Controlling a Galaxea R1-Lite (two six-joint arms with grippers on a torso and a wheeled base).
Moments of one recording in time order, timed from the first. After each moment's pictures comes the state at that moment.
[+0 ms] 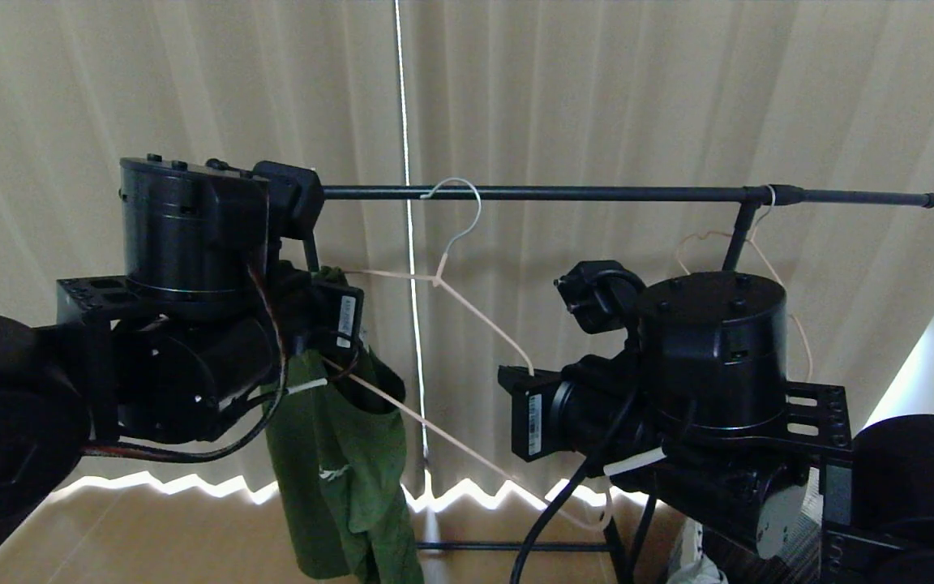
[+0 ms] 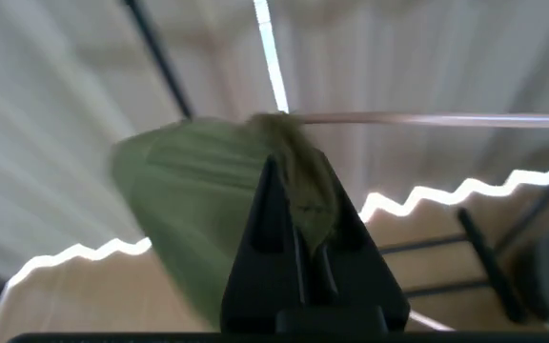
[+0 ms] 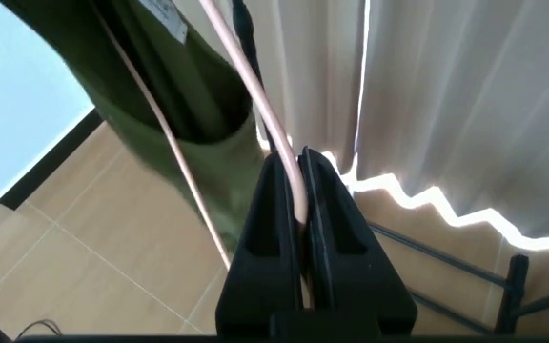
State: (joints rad) left arm -0.65 1.60 -0.98 -0.30 0.57 0.03; right arm 0.91 1.75 -0.92 -0.46 -0.33 0.39
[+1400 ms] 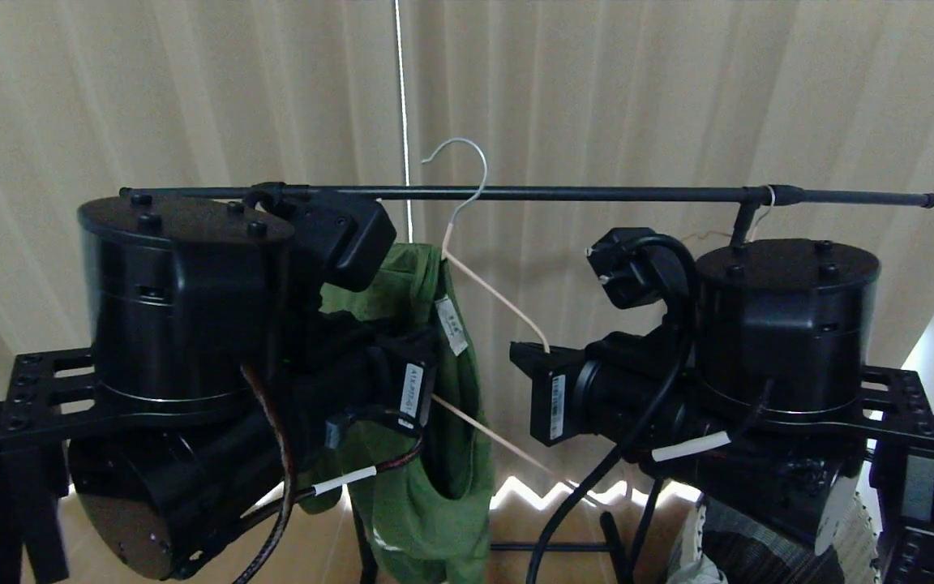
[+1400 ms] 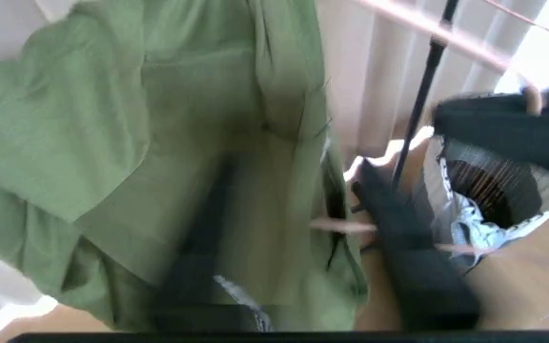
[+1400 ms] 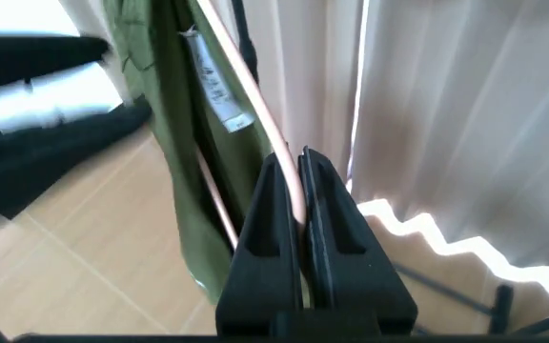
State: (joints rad) left arm -0.87 1.53 -0.90 -0.33 0.45 -0.02; right arm 0.91 1.67 -0.92 -0.46 -0.33 0.34
